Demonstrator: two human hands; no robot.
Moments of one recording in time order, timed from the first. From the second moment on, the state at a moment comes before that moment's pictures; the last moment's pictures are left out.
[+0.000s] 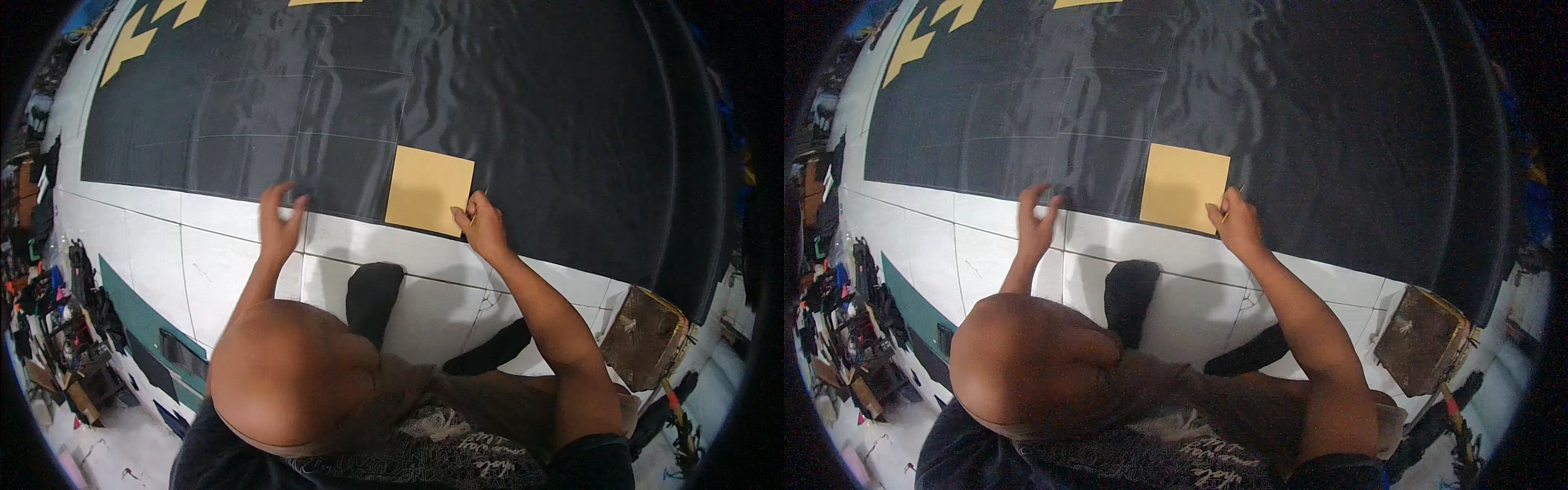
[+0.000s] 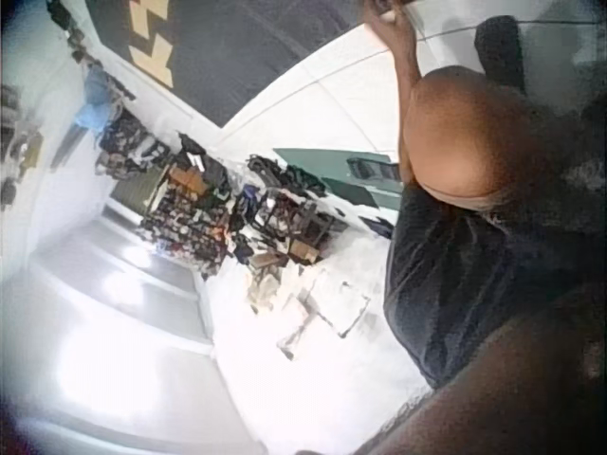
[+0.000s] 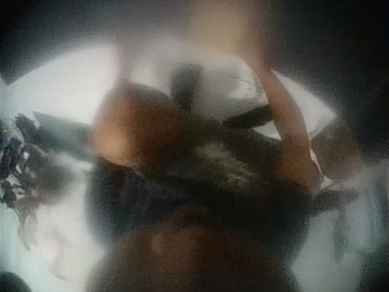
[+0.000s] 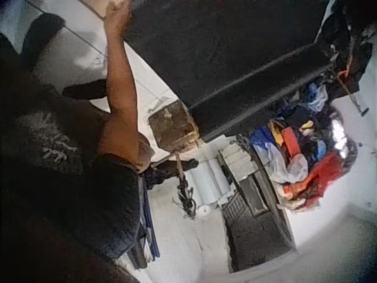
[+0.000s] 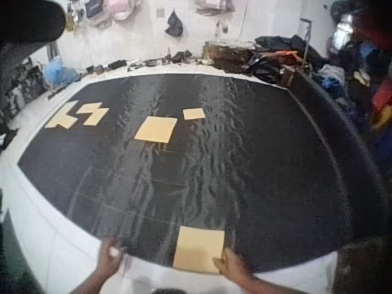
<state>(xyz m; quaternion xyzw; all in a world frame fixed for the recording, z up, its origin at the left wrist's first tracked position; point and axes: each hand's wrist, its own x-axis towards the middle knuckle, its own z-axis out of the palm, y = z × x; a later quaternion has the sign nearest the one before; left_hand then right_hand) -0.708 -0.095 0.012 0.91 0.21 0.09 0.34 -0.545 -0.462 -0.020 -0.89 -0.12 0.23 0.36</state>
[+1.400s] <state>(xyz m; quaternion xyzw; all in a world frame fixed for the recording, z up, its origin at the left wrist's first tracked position) -0.609 -0.156 -0.011 0.98 -0.10 -0.05 0.16 -0.553 -0.479 -0.019 -0.93 -0.26 0.10 0.24</state>
